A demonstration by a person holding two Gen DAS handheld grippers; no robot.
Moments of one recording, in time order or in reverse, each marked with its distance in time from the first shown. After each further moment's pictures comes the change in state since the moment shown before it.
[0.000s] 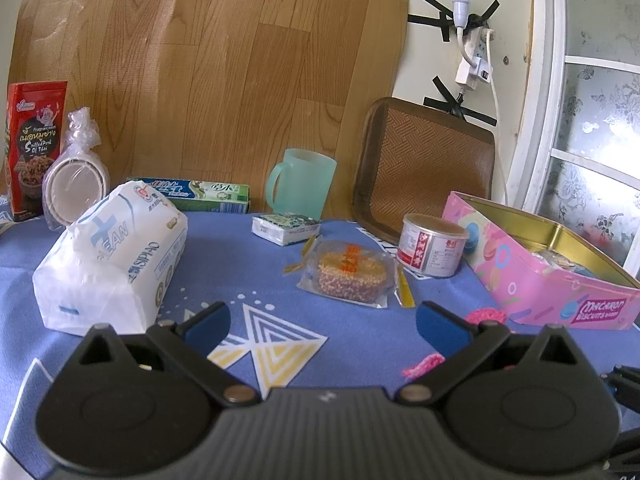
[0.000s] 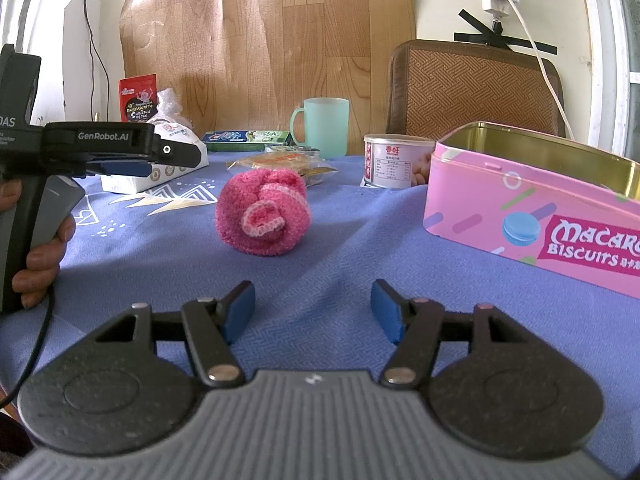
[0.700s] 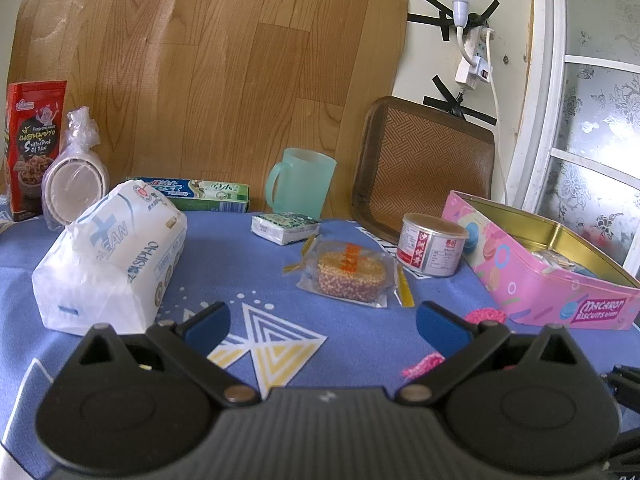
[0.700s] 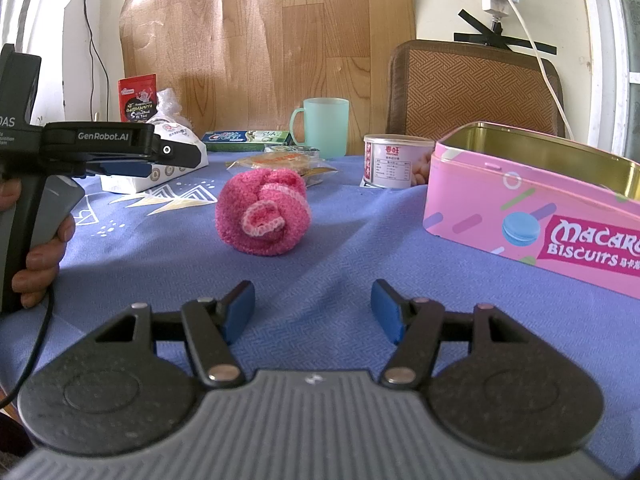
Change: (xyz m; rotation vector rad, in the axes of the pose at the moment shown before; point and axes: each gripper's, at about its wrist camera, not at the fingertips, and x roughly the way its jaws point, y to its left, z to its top) left arm 0.000 -0.002 -0.001 -0.002 0.000 0.003; right arm 0.000 0.000 0.000 0.000 0.001 0.001
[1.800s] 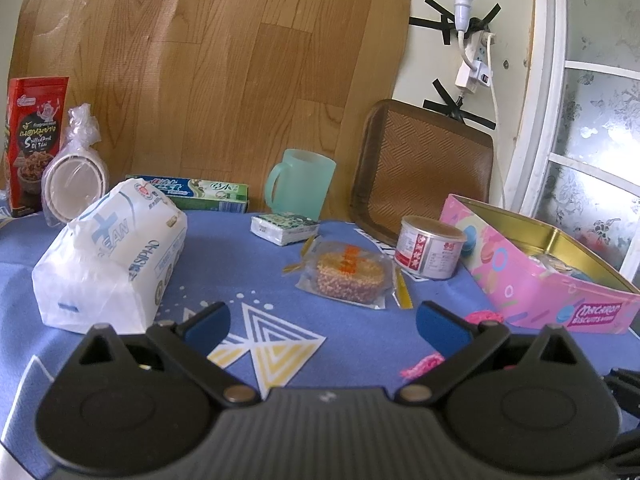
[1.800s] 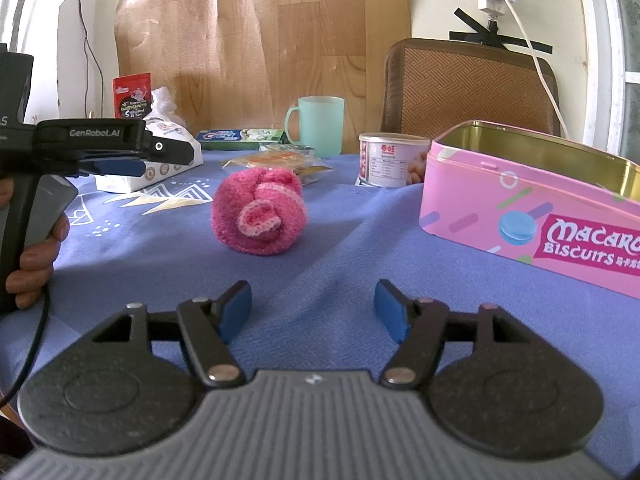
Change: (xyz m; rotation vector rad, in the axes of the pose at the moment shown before) left arm -0.003 0.003 0.001 -0.014 -0.005 -0.012; right arm 0.001 -0.003 0.000 -0.001 0.003 -0.008
